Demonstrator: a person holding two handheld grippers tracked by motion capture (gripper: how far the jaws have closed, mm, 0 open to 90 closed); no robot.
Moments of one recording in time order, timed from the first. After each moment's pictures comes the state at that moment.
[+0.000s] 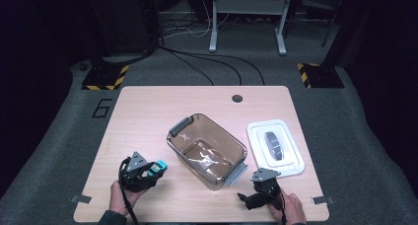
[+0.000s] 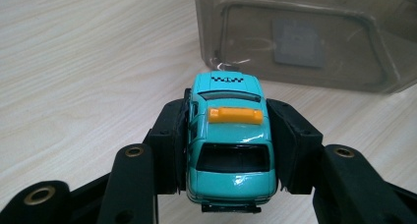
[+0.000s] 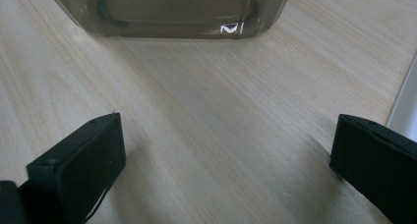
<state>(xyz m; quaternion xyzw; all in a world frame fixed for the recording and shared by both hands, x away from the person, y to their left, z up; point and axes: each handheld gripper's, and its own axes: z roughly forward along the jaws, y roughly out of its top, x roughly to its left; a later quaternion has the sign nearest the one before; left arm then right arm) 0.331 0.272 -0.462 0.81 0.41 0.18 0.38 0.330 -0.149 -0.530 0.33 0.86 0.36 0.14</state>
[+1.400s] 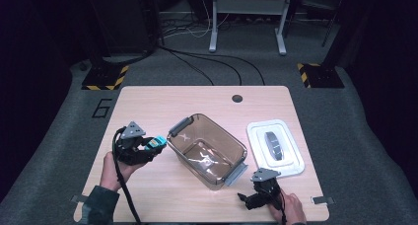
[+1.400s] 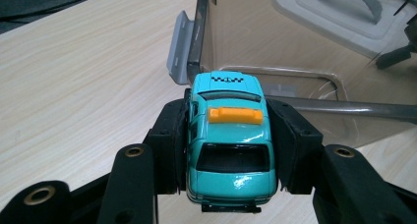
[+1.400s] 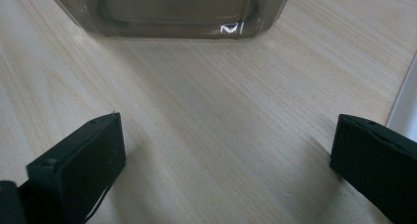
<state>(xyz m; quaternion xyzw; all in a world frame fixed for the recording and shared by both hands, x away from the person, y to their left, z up) 0.367 0.267 -0.368 0.82 0.39 0.18 0.38 0.330 -0.149 -0.530 0.33 0.86 0.36 0.14</state>
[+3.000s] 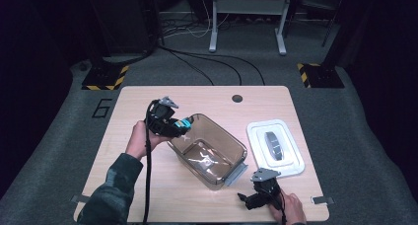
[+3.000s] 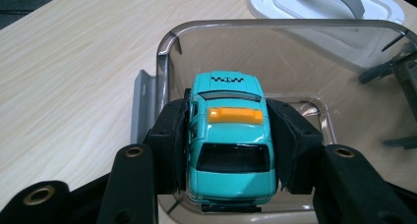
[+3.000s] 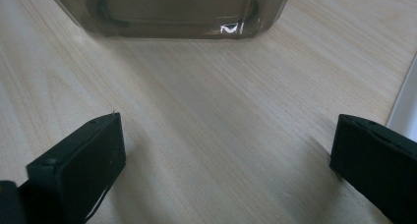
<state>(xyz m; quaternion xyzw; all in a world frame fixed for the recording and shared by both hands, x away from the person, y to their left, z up) 0.443 0.193 -0.342 0.87 0.35 0.11 0.33 0.330 -0.149 -0.530 0.33 0.86 0.36 0.14</state>
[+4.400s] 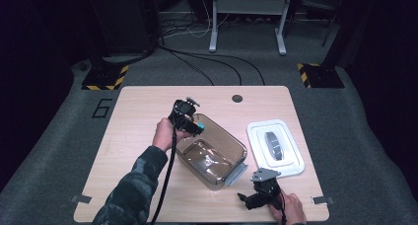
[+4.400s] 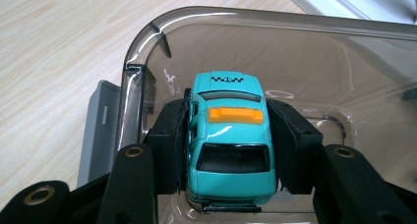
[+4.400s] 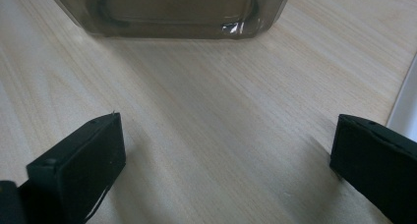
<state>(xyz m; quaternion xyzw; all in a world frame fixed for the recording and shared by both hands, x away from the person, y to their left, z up) 0.490 0.142 -0.384 0.88 0.41 0.07 0.25 0.330 -0.149 -0.530 0.33 0.86 0.36 0.14</state>
